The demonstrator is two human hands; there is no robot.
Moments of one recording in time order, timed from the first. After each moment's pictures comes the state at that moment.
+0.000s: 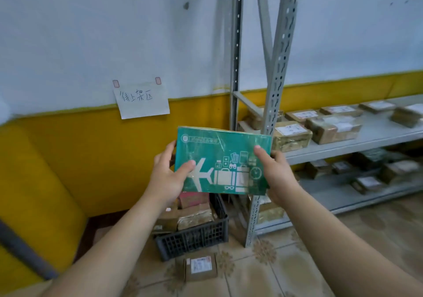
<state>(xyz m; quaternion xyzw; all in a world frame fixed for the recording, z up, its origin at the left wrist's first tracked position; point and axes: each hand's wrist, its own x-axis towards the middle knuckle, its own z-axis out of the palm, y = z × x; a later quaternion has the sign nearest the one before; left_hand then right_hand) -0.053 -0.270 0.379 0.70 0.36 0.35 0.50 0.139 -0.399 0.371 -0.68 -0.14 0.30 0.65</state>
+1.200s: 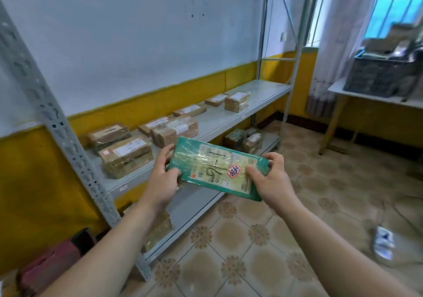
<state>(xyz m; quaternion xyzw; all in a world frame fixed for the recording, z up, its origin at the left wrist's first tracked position) 0.306 -0.562 0.378 0.72 0.14 0.20 0.65 0.375 -0.778 0.363 -0.82 -0.04 0.04 0.57</state>
